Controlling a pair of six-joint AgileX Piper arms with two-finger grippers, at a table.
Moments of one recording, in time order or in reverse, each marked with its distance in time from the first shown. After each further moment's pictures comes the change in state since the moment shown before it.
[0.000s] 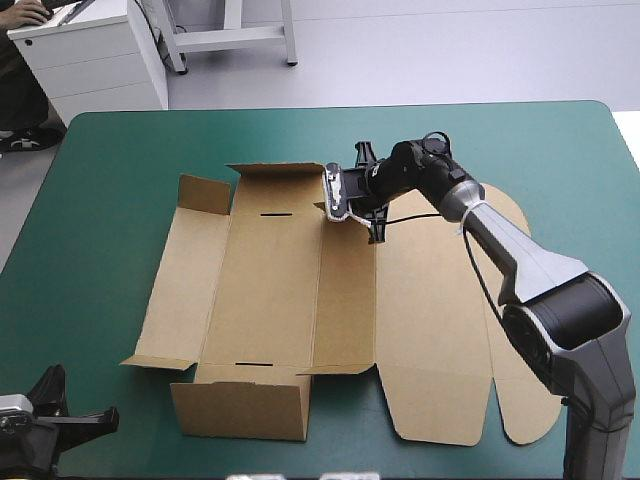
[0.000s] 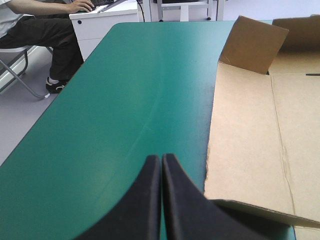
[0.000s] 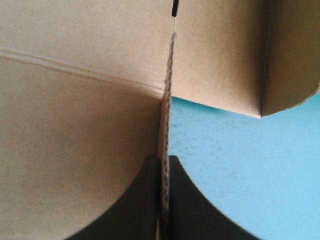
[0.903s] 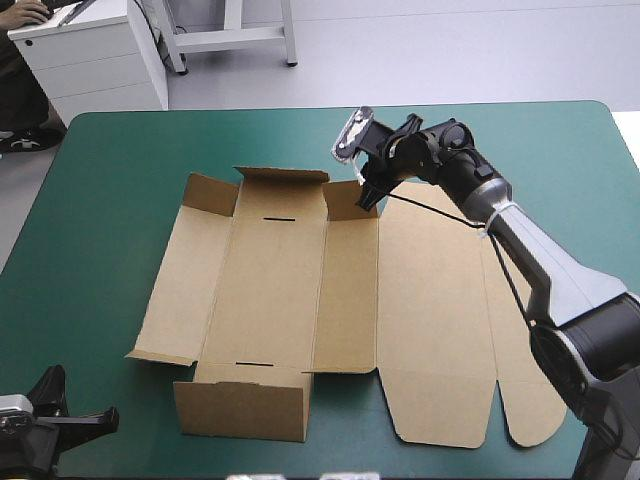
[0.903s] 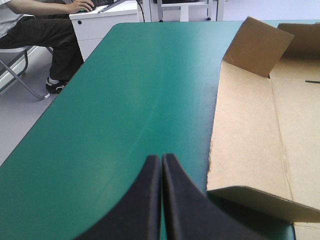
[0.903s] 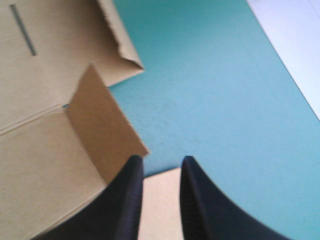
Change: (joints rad) left arm 0.000 0.000 0.000 0.000 0.000 0.000; right arm 0.000 -0.136 -0.001 -0.272 -0.057 0.853
